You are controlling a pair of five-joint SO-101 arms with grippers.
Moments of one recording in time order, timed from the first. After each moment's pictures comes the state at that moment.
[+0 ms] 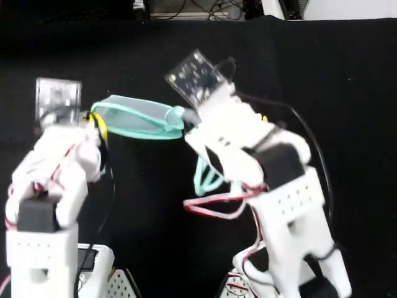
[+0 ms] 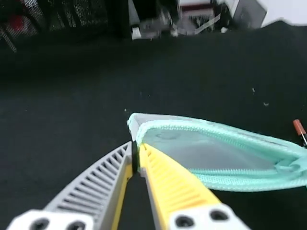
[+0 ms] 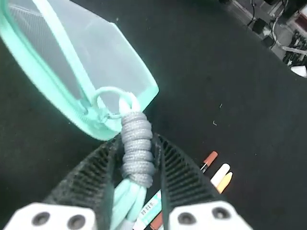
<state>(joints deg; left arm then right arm) -2.5 -59.5 33.8 64.1 -4.5 -25.2 -32.6 6.7 79.6 19.7</state>
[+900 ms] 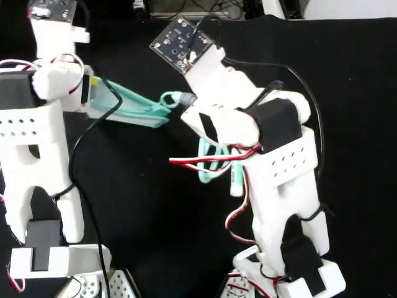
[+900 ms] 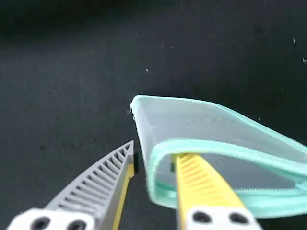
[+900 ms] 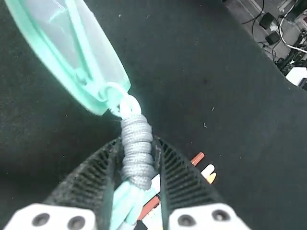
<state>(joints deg) -8.3 -6.7 -33.2 100.6 -10.8 -24.6 -13.8 -24.3 97.4 24.5</state>
